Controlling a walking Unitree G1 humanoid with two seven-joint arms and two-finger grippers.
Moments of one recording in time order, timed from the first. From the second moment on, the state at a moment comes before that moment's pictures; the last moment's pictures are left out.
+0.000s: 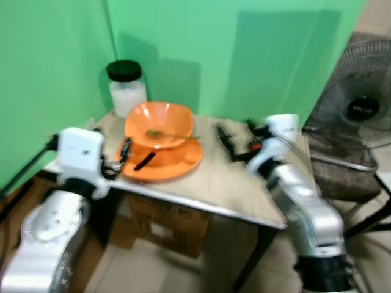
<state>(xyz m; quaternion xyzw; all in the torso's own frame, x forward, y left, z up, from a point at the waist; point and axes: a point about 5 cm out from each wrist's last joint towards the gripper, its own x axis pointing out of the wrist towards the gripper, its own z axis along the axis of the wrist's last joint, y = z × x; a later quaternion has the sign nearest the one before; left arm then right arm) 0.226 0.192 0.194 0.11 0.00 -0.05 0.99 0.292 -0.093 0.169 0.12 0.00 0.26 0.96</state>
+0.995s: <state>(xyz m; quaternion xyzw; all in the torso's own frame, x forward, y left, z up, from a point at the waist) 0.211 0.167 0.186 0.11 0.03 -0.19 0.97 0.314 -0.095 0.183 0.04 0.13 0.34 0.93</state>
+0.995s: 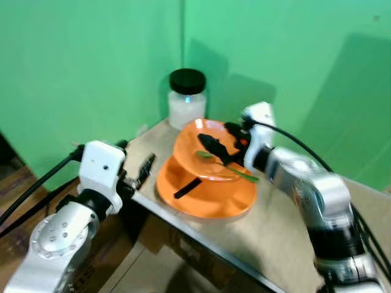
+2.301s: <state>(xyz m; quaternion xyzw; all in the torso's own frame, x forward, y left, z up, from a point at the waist) 0.192 0.187 0.177 0.16 0.14 -0.43 0.88 0.338 -0.086 0.154 -0.09 0.41 0.31 0.86</state>
